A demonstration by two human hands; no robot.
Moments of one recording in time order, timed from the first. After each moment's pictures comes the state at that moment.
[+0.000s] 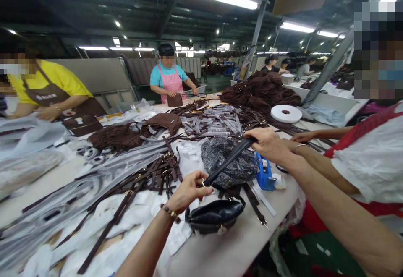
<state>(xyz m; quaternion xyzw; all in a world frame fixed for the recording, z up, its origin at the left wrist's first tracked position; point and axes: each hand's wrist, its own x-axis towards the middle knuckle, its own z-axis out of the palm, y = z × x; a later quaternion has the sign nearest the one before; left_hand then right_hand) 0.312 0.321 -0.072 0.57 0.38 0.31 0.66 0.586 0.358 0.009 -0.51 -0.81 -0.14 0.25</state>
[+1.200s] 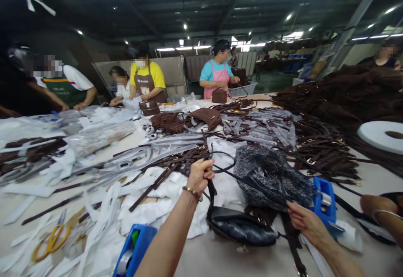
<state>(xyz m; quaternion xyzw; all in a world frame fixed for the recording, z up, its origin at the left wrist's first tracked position) 0.293 0.353 -0.088 0.25 0.39 0.63 0.62 0.618 0.336 -0.186 -0.57 -0.37 0.62 0.40</state>
